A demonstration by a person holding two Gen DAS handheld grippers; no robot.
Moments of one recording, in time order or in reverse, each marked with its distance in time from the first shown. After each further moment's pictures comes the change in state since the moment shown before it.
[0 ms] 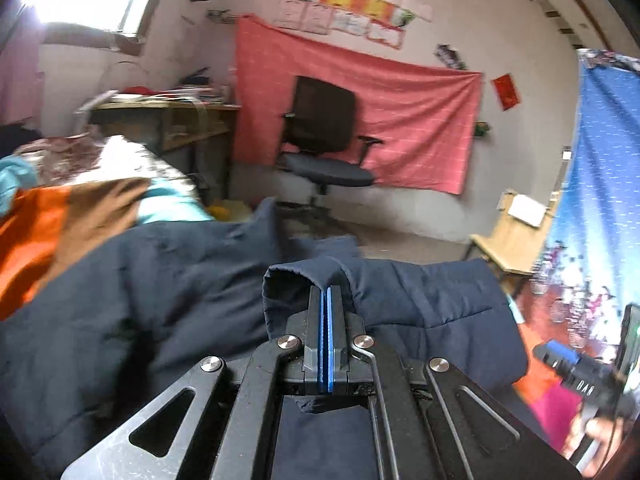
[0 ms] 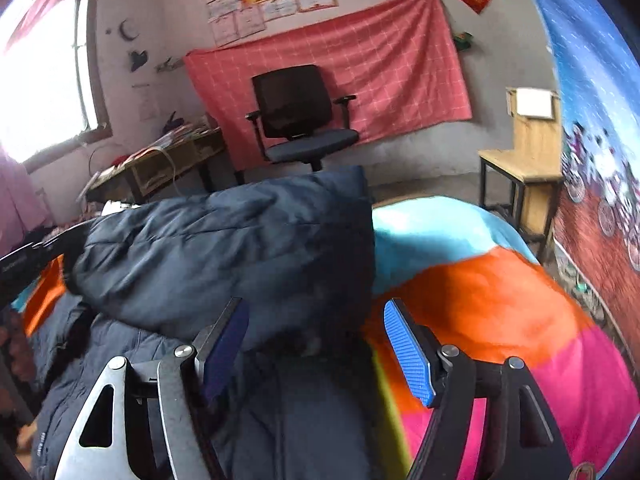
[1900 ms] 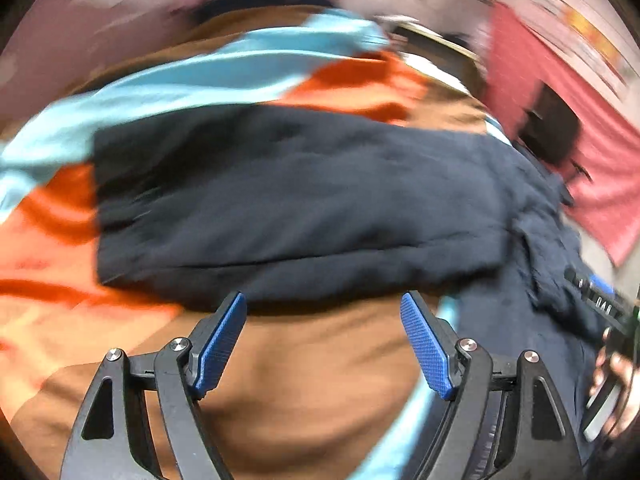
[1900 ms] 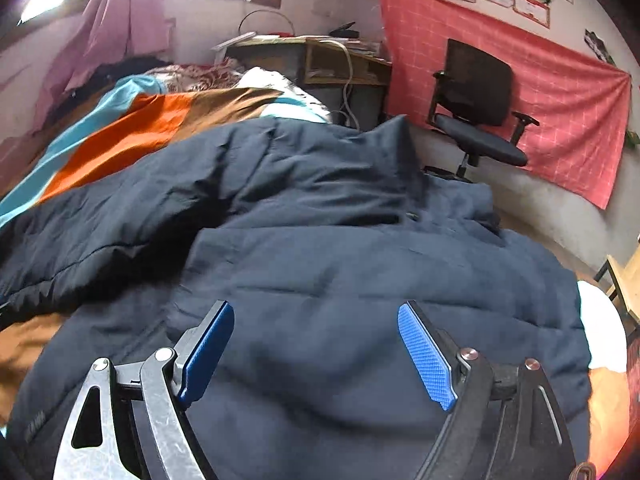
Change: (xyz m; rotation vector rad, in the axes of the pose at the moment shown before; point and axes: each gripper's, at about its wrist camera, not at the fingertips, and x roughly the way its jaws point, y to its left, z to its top) left arm -0.205 0.224 -0.177 -0.552 0.157 0.599; right arm 0.106 0.299 -0.055 -0.514 0.210 0.220
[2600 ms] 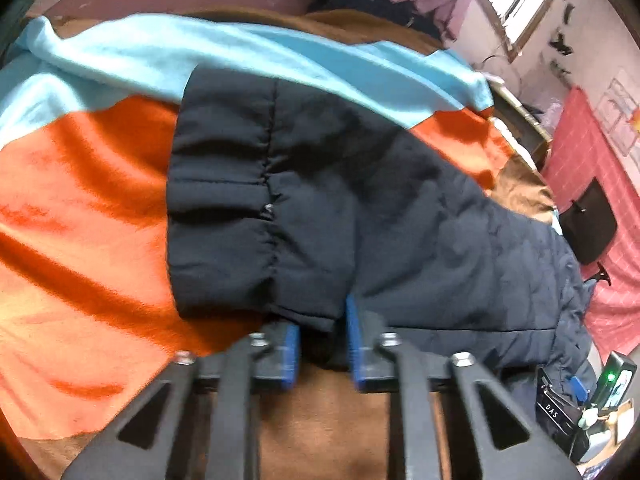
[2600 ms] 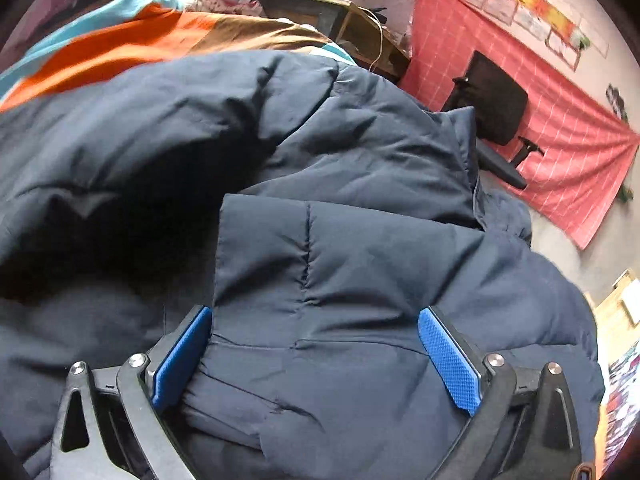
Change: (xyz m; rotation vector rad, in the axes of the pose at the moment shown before) left arm 0.012 0.056 0.008 -0.240 -0.111 0.053; right arm 0.089 0.064 -0.012 -0.181 0.064 -0.166
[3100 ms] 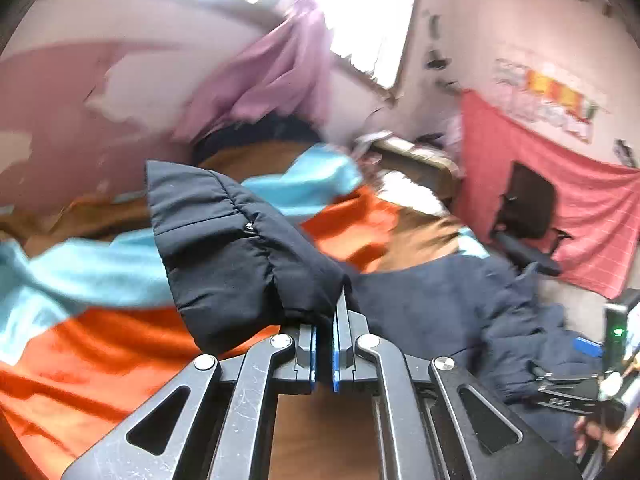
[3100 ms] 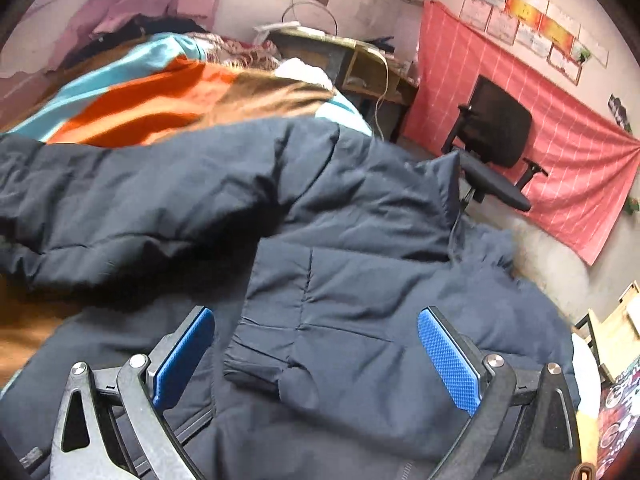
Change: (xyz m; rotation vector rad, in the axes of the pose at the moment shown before) left arm -0.081 -0.099 0.003 0.365 -0.351 -0.185; right arm -0.077 -0.018 0.015 -0.003 -0.096 0.076
